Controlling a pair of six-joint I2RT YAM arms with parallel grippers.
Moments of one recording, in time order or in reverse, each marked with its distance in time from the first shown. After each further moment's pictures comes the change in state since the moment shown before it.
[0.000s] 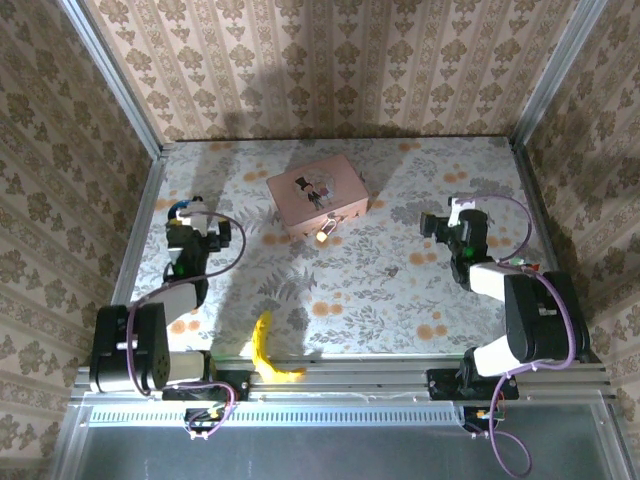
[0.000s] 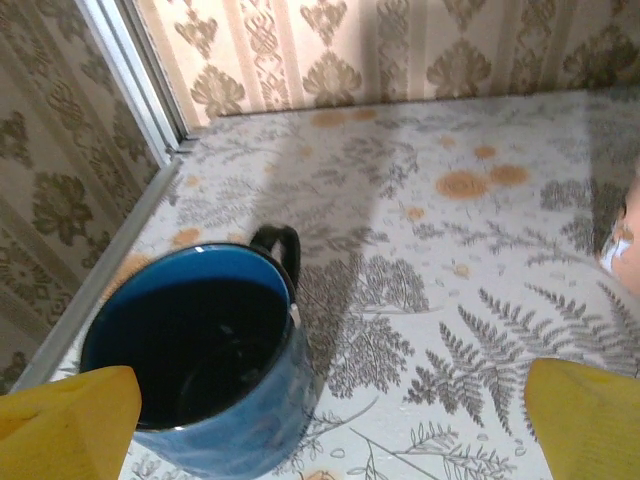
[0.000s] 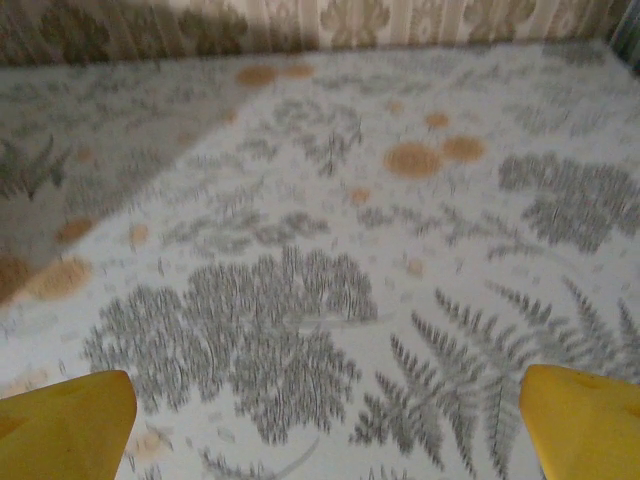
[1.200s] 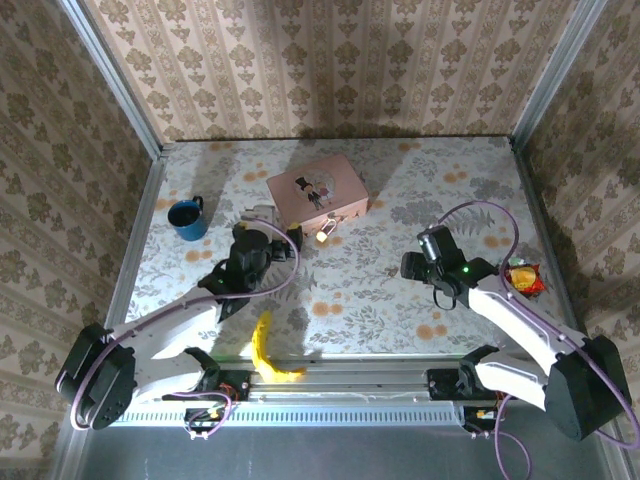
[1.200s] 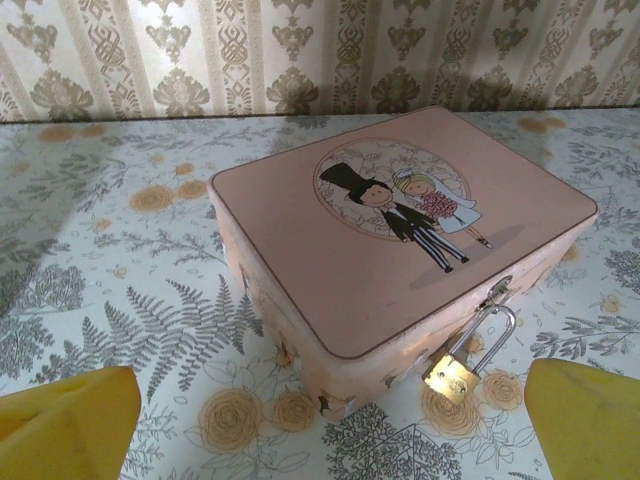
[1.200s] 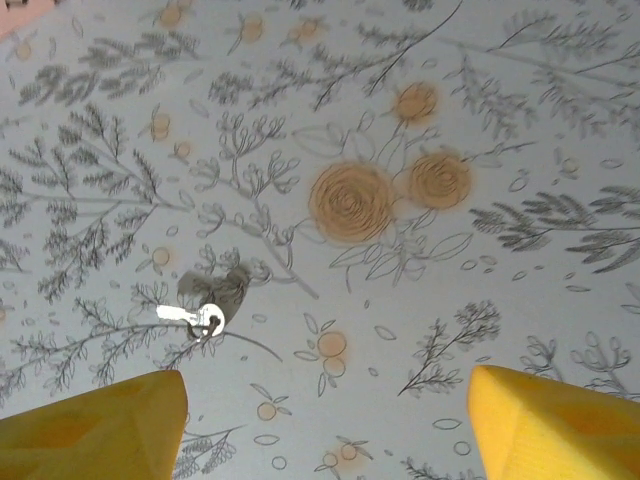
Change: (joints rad) left arm -0.705 -0.168 0.149 -0.393 -0.345 -0.342; right arm 0.408 -0.364 0.138 -1.094 0.130 0.492
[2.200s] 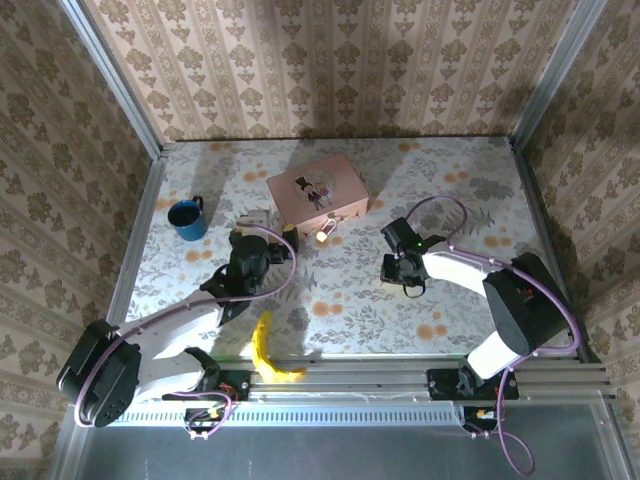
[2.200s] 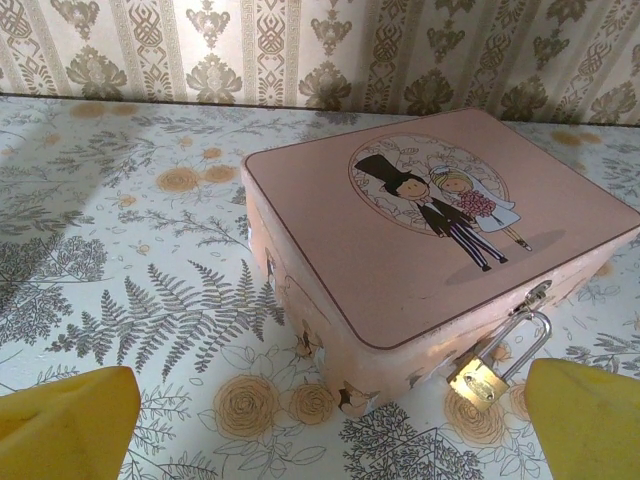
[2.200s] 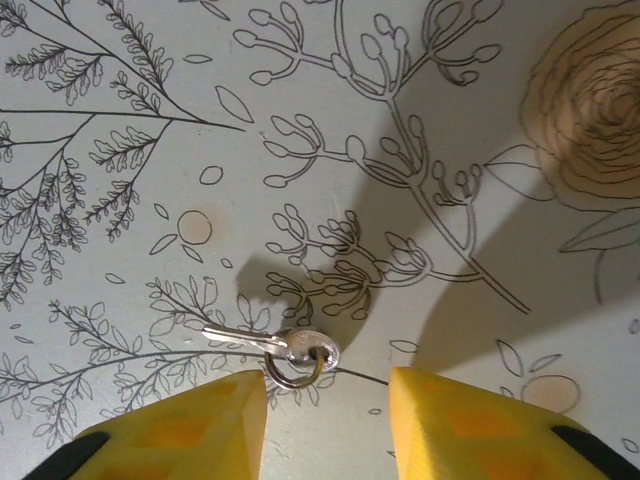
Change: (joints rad) left arm 0.009 0.024 -0.052 0.076 -0.051 -0.051; right arm 0.065 0.480 0.166 0.058 -0.163 0.121
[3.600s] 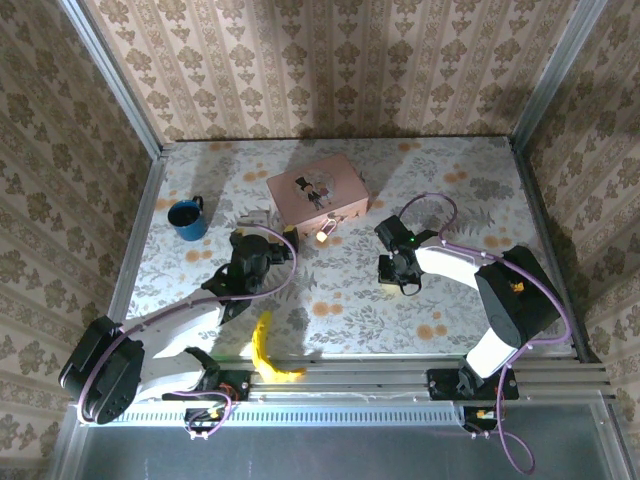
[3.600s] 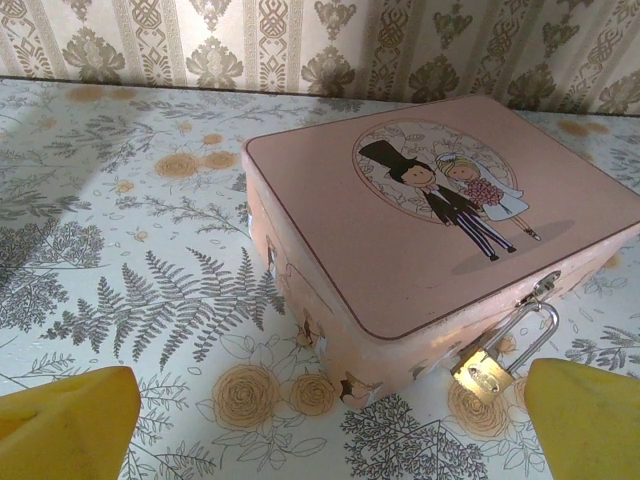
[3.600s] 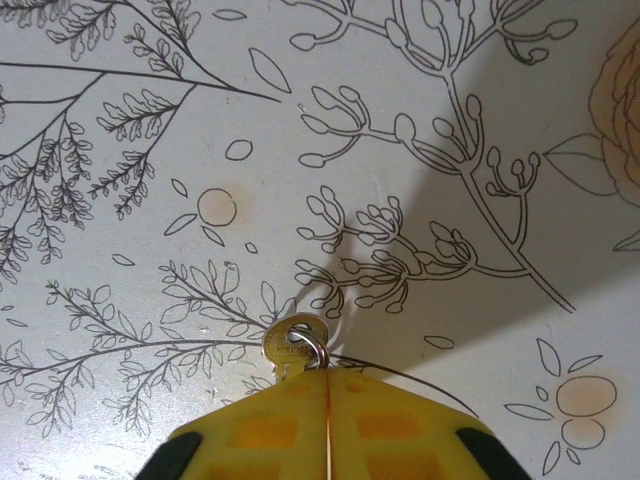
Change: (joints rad) left arm 0.006 0.018 0.001 -0.008 0.008 -0.017; right arm 0.021 0.053 0.063 -0.077 -0.003 -0.035
